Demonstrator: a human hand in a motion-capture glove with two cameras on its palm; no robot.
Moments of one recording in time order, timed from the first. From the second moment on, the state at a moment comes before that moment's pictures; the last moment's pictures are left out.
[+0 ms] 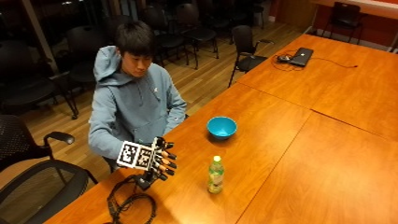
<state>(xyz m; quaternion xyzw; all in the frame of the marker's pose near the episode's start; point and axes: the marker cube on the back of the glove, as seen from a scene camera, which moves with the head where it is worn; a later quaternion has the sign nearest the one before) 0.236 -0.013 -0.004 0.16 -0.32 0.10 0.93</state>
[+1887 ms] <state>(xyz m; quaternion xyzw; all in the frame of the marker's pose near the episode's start) 0.043 -0.231 -0.035 0.00 -0.24 -0.15 0.96</state>
